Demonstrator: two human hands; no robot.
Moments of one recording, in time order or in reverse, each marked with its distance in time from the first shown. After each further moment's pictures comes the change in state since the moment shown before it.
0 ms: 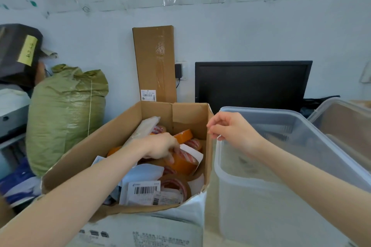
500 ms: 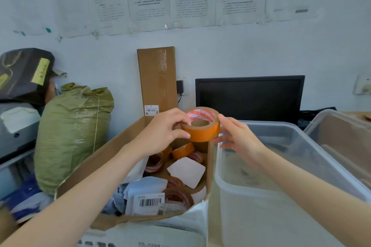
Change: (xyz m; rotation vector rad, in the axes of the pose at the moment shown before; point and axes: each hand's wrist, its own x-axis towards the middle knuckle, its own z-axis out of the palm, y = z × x) left_hand -0.067 0.049 -0.057 -0.418 0.735 0.149; right_hand 0.004 -0.002 -0.008 0.348 0.069 0.129
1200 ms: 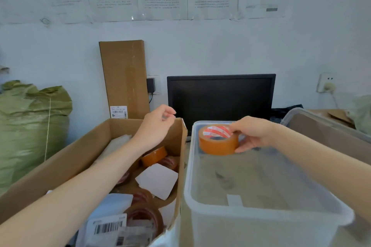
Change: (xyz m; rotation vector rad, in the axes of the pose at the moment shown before) left_hand 0.079 -0.017 0.069 -0.177 0.162 -0.205; right_hand 0.051 0.014 -0.112 -0.215 -0.037 0.436
